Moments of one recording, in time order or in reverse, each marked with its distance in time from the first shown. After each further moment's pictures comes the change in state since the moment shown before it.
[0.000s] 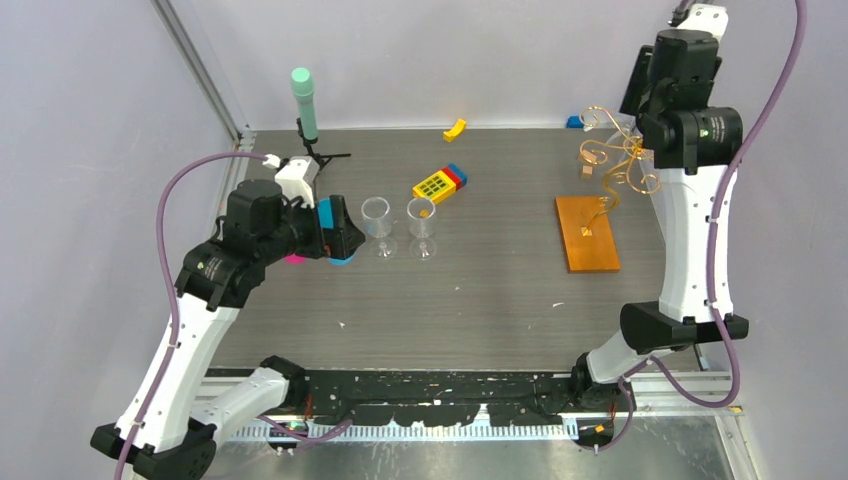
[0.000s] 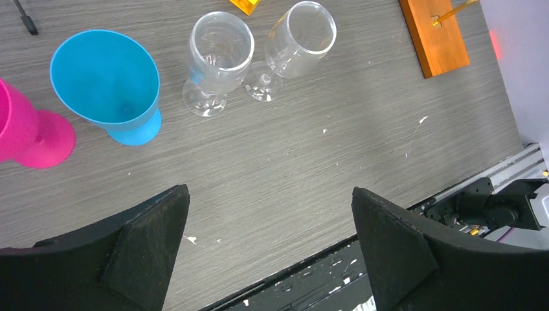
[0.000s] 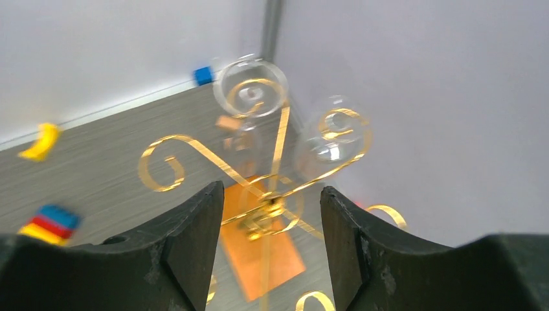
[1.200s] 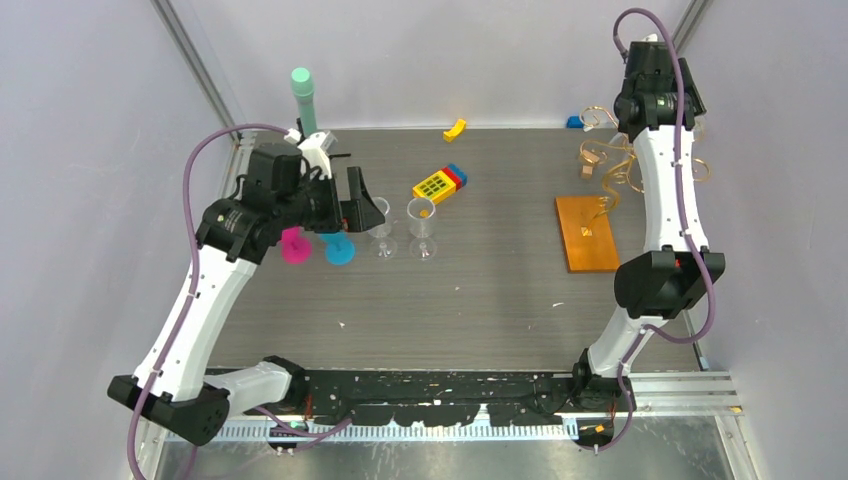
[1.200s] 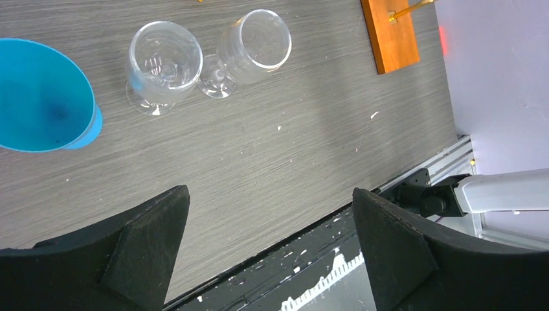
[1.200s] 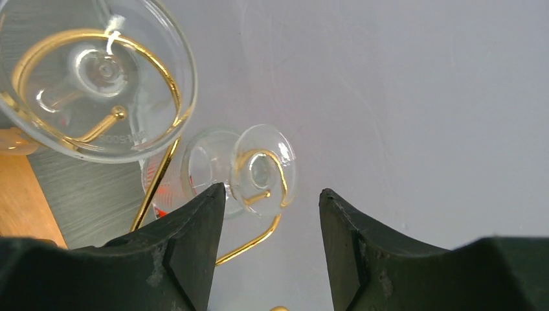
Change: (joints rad) left arm 0.000 0.223 0.190 -0.051 0.127 -0.098; right arm -0.167 0.214 -0.180 0.222 0.240 -0.734
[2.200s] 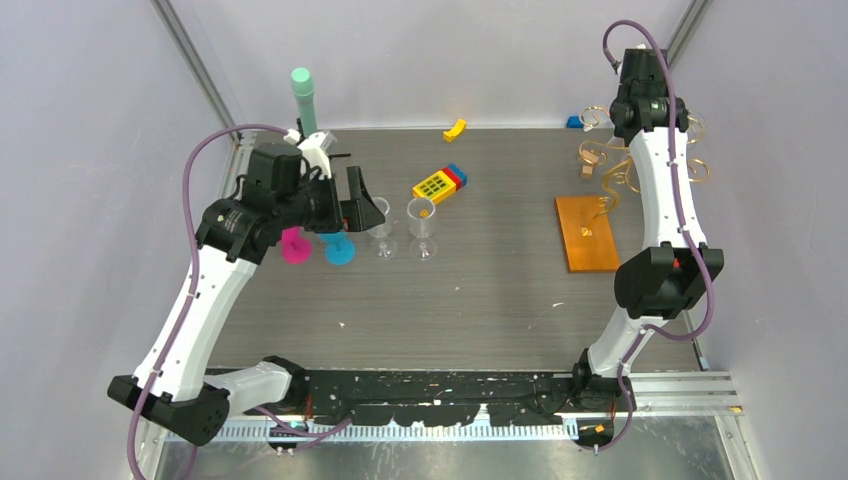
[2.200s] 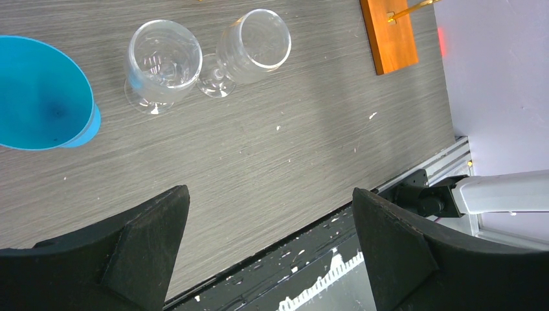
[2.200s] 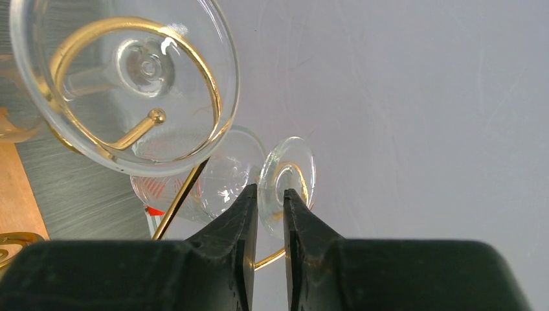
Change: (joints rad) left arm 0.000 0.002 0.002 -0.001 0.000 -0.016; right arm 0.000 0.001 -0.079 0.049 -0.022 -0.073
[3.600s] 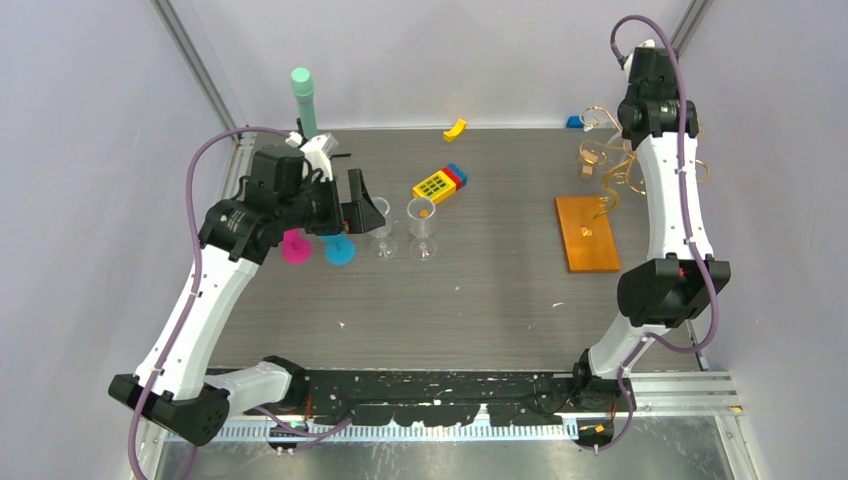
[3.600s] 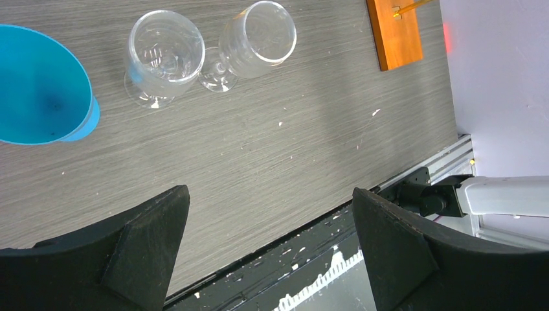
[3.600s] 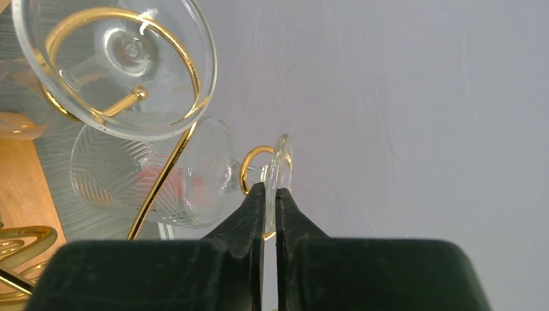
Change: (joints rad) left arm 0.000 -0.001 -0.022 0.002 0.000 -0.004; right arm -0.003 -0.060 -0.011 -0.008 -0.070 0.031
